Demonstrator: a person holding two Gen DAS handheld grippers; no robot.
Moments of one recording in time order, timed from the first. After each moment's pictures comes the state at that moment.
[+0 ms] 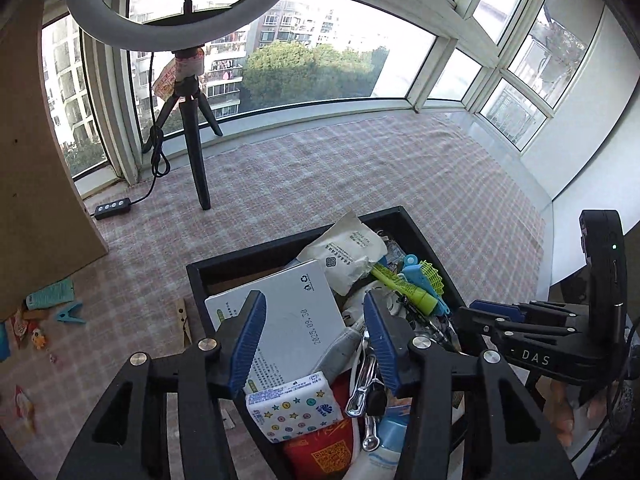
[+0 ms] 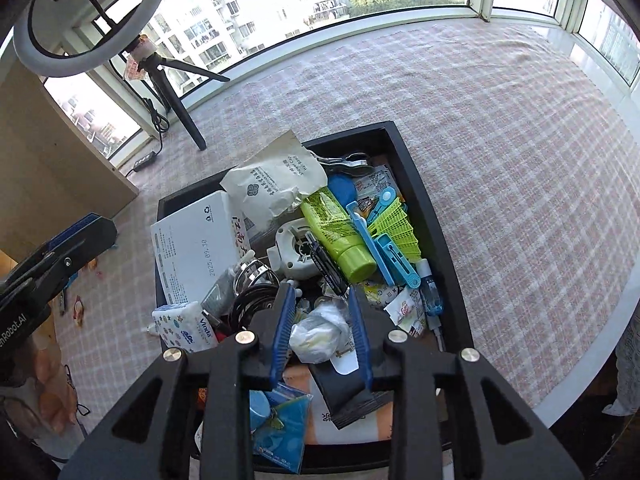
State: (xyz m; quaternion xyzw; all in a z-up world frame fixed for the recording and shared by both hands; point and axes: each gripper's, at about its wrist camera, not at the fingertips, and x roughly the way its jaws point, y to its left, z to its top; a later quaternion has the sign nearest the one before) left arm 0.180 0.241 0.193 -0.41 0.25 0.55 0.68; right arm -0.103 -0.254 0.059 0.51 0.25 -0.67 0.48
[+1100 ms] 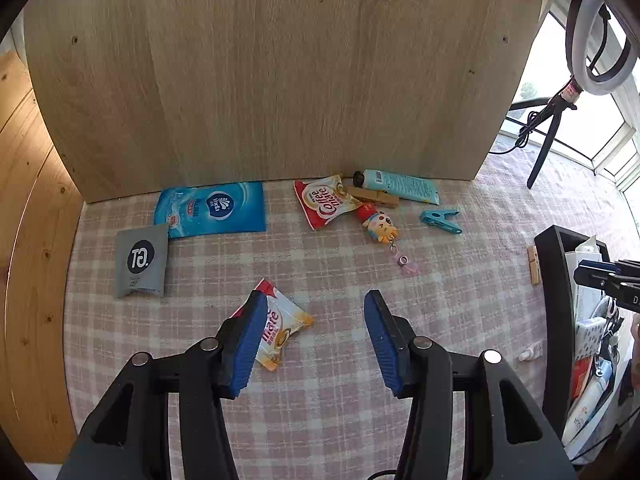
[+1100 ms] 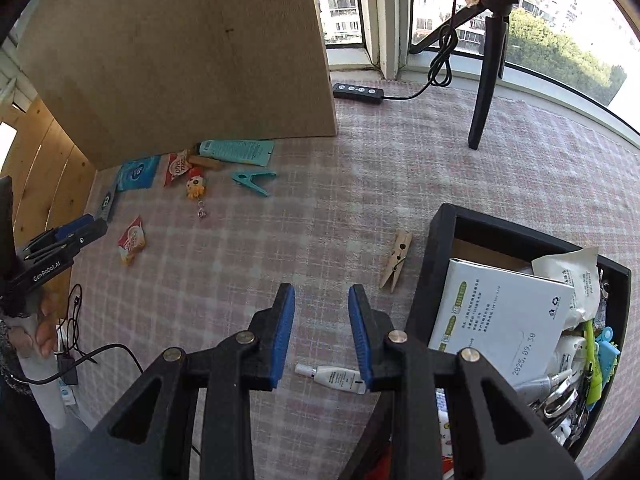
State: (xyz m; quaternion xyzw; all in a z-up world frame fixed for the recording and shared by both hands) left arm -0.164 0.086 0.103 -0.48 0.24 0.70 0.47; right arm 0.148 -0.418 0.012 0.44 0.40 -0.53 0.61
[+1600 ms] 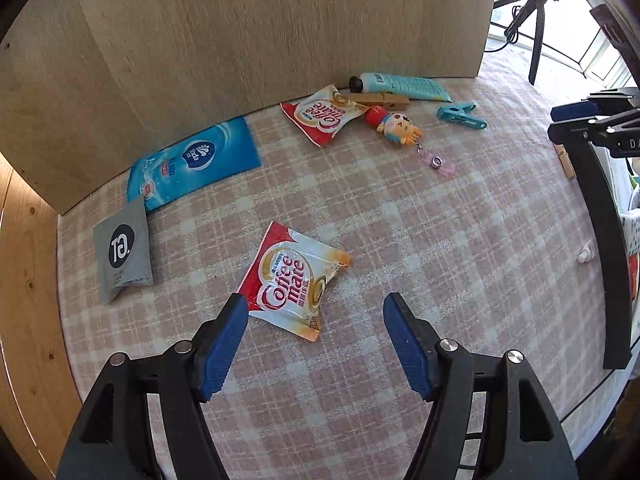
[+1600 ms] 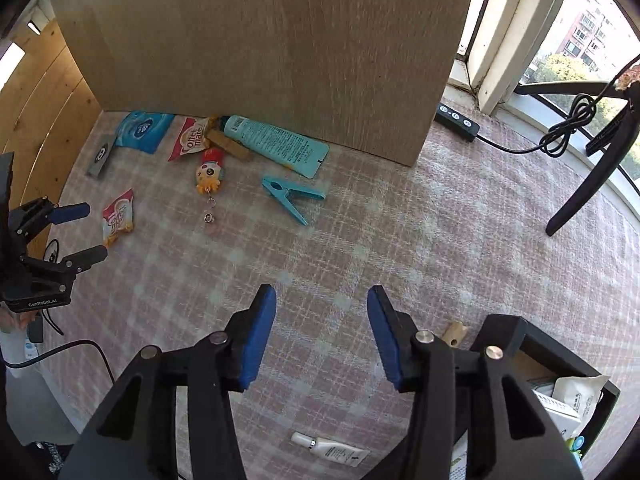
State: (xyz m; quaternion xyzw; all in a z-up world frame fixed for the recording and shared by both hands) left arm -0.159 0.083 0.040 -0.47 0.37 0.62 0.51; right arm 0.203 -0.486 -0.033 0.37 0.49 -0.46 0.64
